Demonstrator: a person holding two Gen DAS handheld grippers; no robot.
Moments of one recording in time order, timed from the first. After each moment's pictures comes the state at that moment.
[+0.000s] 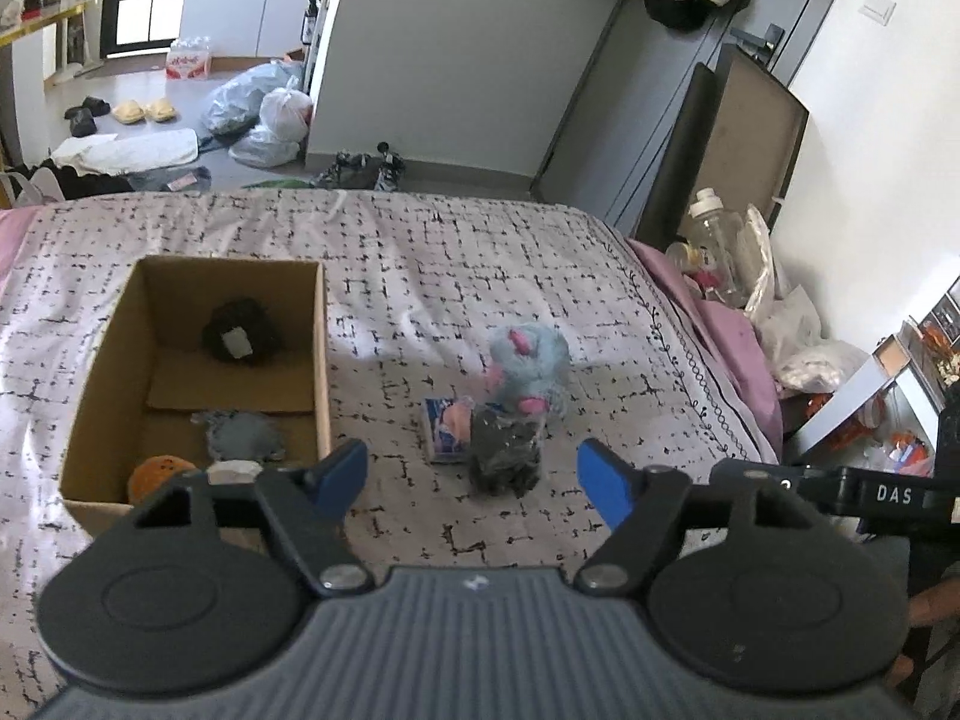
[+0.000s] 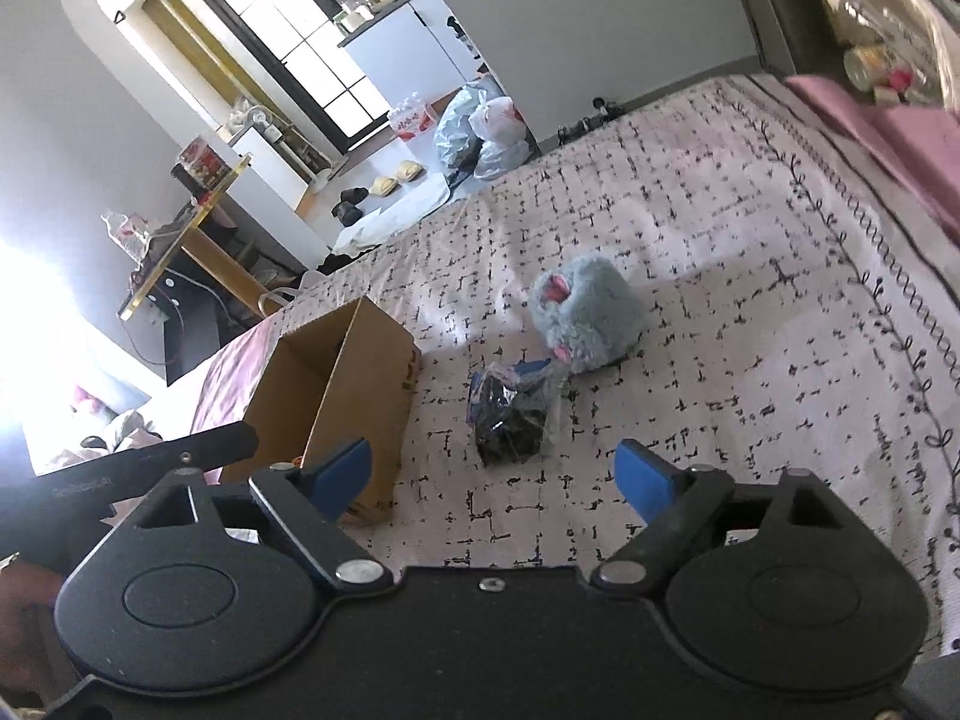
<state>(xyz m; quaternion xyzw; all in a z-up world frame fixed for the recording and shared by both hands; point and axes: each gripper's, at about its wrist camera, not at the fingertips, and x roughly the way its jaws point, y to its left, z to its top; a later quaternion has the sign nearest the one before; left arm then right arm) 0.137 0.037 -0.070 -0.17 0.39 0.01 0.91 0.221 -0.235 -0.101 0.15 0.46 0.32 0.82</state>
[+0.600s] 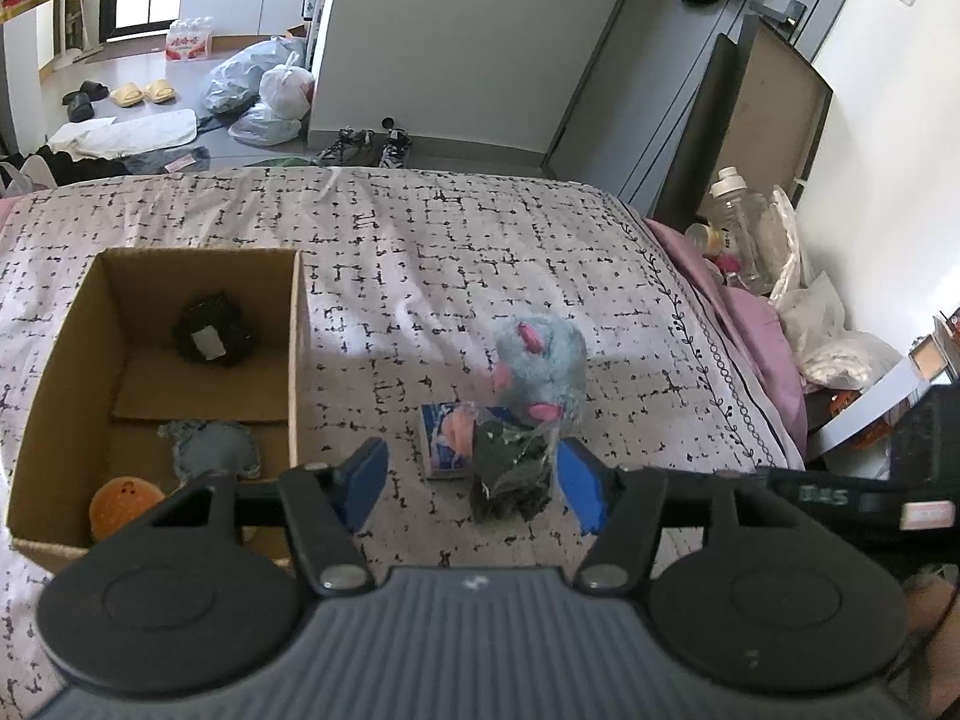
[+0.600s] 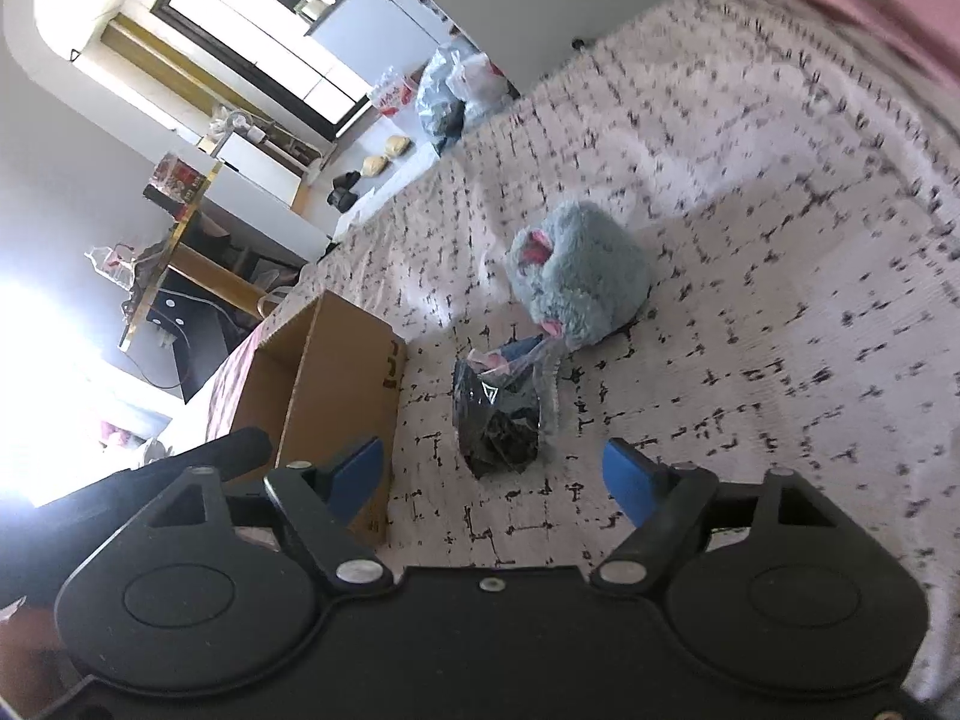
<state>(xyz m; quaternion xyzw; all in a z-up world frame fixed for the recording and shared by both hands) 0.181 0.031 -0.094 -0.17 0.41 0.02 0.90 0.267 -0.210 -0.158 0.21 0.51 0.32 0.77</state>
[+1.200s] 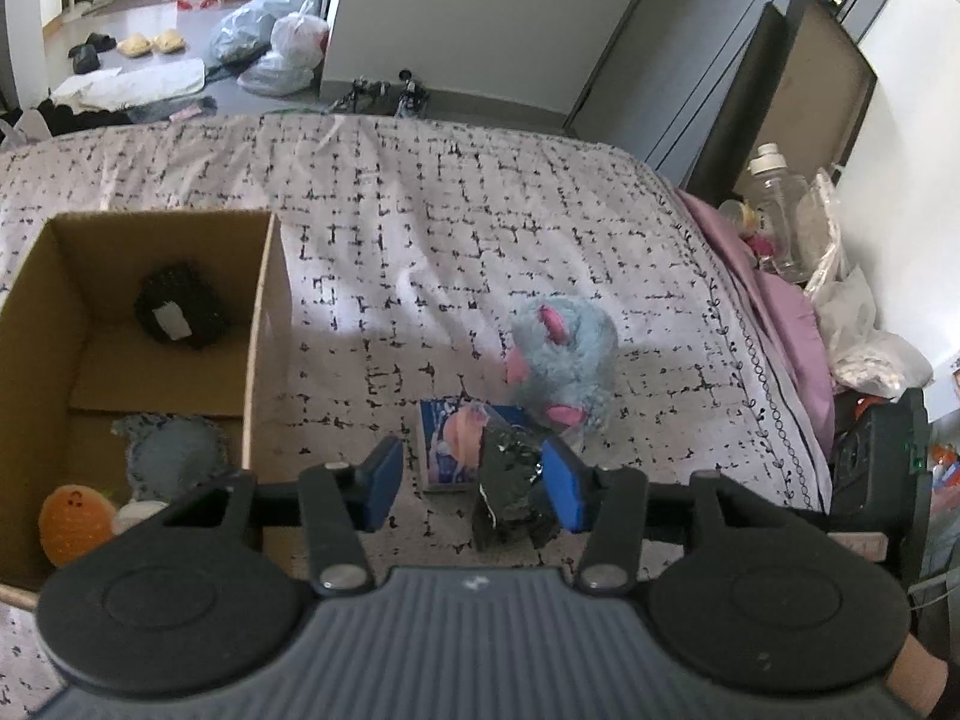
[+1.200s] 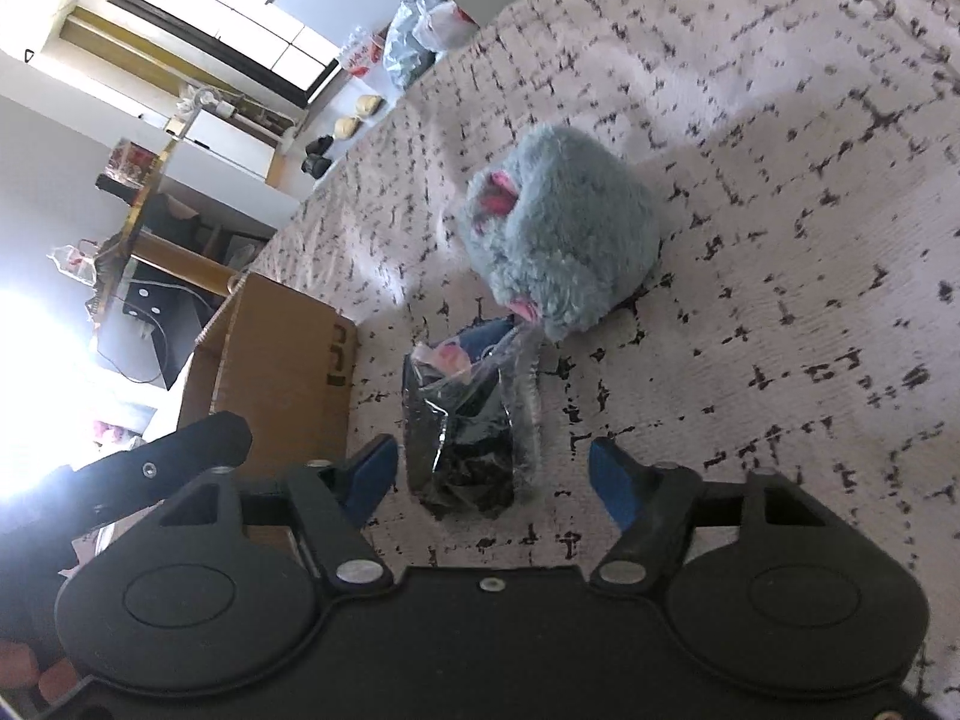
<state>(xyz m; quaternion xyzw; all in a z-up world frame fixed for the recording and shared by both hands) 0.232 0.032 -0.129 -0.18 0.46 0.03 0.87 0.300 -0.173 -0.213 0.22 0.56 0.31 0.74</state>
